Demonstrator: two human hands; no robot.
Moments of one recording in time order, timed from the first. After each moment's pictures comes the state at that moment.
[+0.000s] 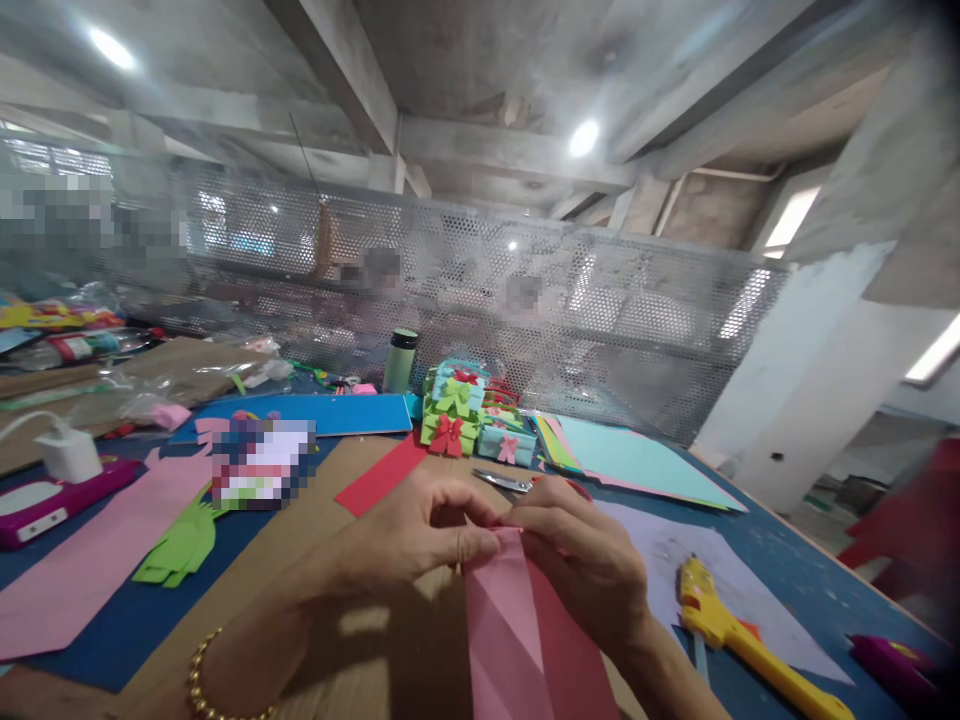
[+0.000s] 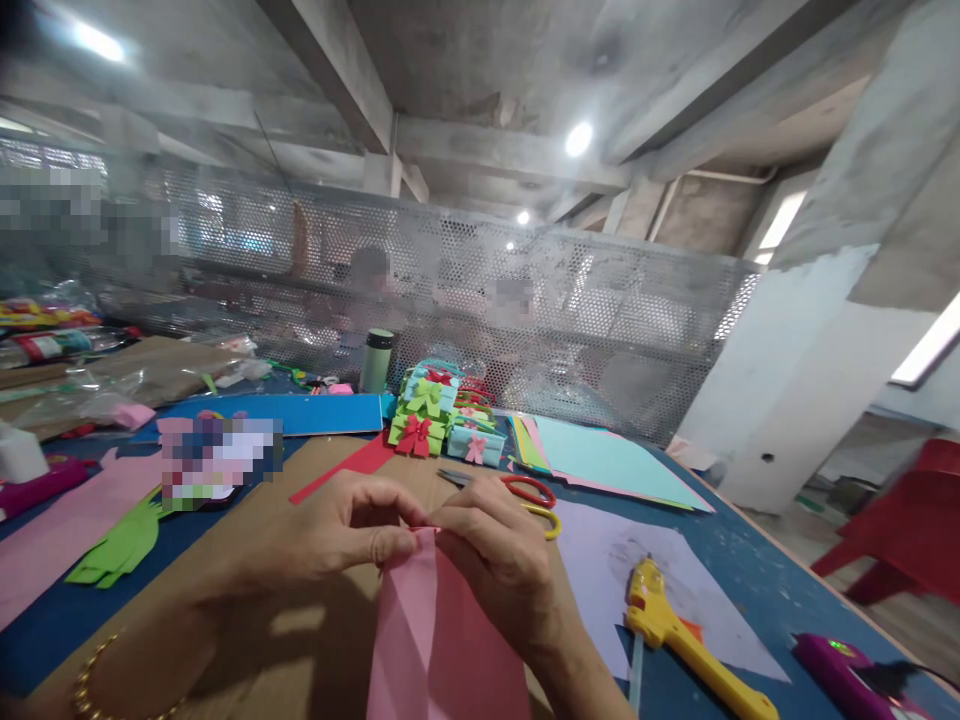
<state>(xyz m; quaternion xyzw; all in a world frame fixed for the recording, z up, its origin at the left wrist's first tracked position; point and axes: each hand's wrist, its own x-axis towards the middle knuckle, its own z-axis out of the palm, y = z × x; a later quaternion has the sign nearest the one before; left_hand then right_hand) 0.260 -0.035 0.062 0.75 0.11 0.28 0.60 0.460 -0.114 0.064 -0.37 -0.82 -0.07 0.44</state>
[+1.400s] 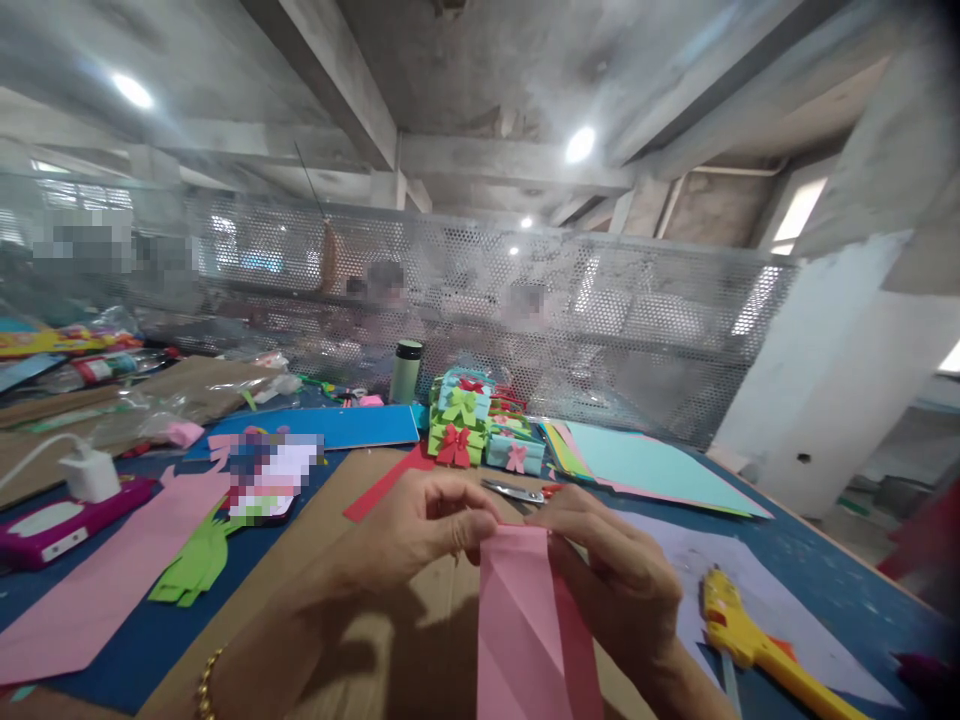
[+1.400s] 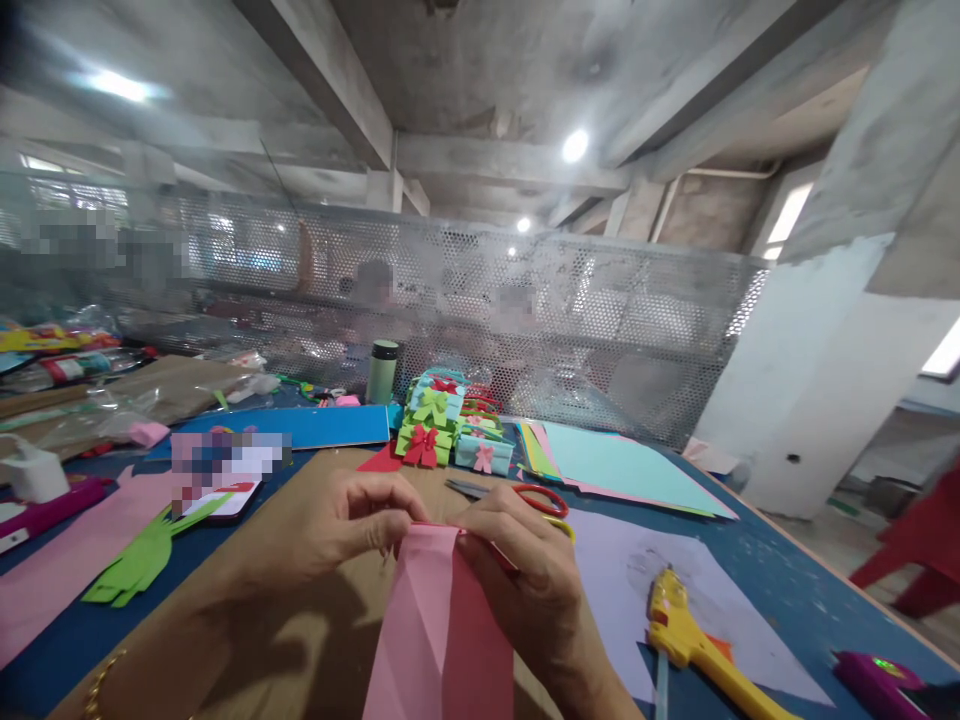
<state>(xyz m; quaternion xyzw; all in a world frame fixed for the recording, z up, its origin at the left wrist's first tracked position) 0.252 -0.035 0.080 0.75 0.12 0.31 0.58 0.461 -0.114 0.066 -0.36 -0.79 -0.10 0.49</state>
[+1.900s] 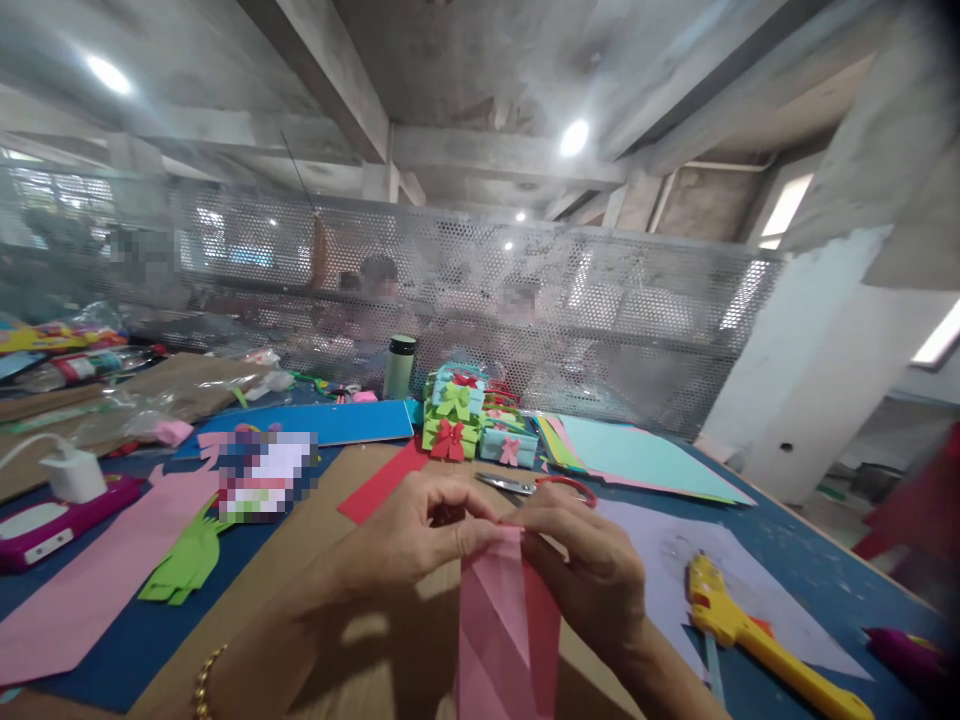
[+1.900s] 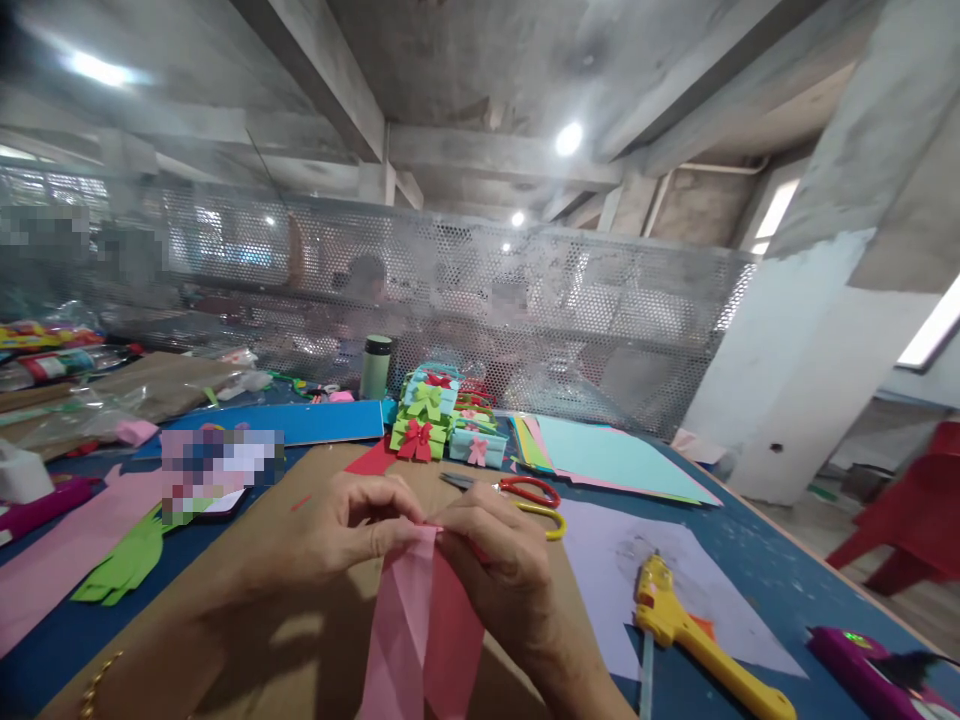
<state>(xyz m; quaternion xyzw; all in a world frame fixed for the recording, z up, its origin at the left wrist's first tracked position) 0.261 -0.038 0.070 0.77 0.14 0.32 0.54 0.449 -0.112 0.064 -0.36 -0.78 -0.11 0.50</state>
